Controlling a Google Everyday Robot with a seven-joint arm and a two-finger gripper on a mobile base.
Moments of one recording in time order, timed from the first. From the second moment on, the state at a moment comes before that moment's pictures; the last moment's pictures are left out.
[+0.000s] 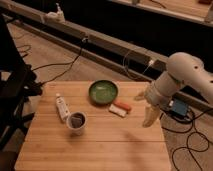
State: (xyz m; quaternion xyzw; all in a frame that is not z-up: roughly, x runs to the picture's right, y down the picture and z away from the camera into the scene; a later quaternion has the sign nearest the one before) arm 0.165 0.103 0.622 -0.37 -0.21 0.06 0.90
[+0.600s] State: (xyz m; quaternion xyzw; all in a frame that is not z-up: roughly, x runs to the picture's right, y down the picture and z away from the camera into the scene) arm 0.165 0.103 0.622 -0.37 -0.21 0.06 0.90
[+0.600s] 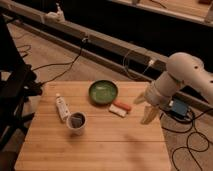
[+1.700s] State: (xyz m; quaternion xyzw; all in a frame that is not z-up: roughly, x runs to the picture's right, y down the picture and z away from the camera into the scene) arm 0.191 0.092 0.731 -0.39 -0.11 0.01 0.91
